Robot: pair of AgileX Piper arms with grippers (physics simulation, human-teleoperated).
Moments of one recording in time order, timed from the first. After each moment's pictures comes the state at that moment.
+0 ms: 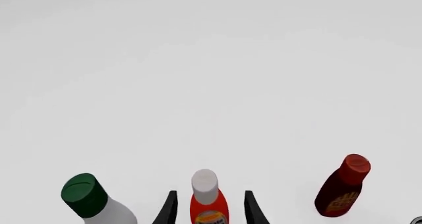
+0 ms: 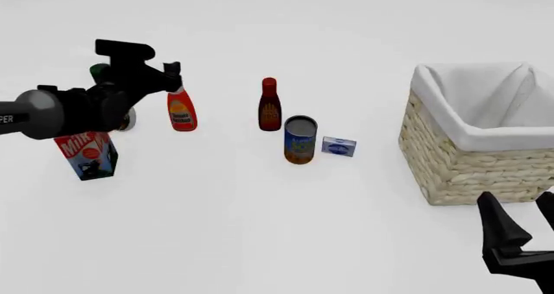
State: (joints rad) left arm -0.10 1.82 -1.14 -0.41 0.06; right arm 0.01 0.21 0.00 -0.15 0.01
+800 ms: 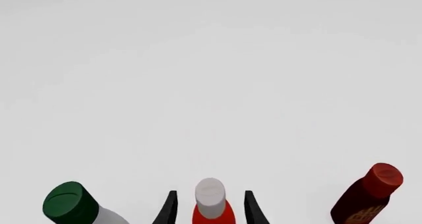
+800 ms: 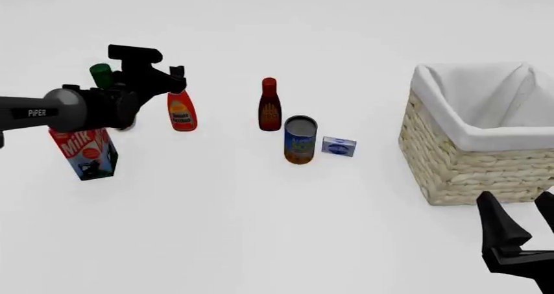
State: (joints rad) left arm -0.09 1.97 -1.26 -0.40 0.06; right arm 0.01 0.22 0.00 -0.16 0.02
